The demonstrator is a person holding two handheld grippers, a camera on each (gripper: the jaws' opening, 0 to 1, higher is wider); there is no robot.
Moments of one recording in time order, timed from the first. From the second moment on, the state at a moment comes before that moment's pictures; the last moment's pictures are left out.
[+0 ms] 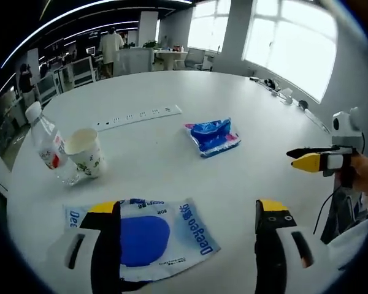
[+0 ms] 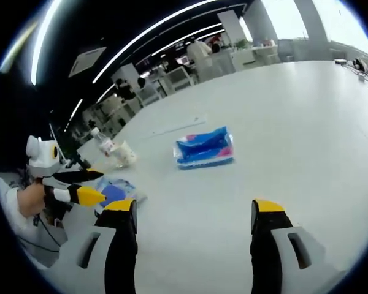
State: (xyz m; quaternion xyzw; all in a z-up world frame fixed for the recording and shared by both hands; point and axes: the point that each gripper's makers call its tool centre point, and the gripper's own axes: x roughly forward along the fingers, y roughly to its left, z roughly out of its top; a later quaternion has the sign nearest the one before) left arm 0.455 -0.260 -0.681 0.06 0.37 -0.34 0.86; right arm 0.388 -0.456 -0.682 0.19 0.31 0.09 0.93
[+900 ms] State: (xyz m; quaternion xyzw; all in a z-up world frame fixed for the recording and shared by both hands) left arm 0.460 -0.190 -0.690 0.05 0.38 -0.28 0.88; right arm 0.404 -0.409 -0.691 0.19 0.33 0.14 0.91
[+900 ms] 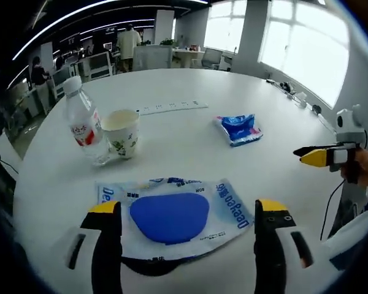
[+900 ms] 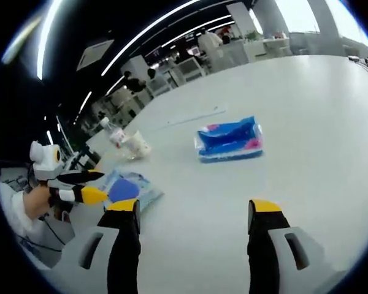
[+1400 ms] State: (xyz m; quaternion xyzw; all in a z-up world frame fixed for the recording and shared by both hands) left arm 0.470 -0.165 -0.697 0.05 0.38 -0.25 0.89; right arm 0.412 -0.393 -0.699 0.19 0.35 0.16 0.90
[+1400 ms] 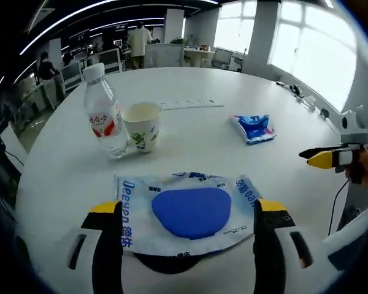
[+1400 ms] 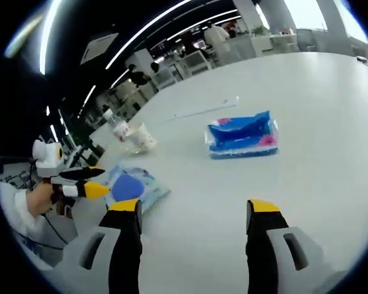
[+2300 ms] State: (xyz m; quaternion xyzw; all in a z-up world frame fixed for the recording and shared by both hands) left arm 0.487 -0.115 -0.713 -0.02 0.39 -0.19 0.90; right arm 0.420 -0.309 -0.719 0.23 0.41 0.22 0.86
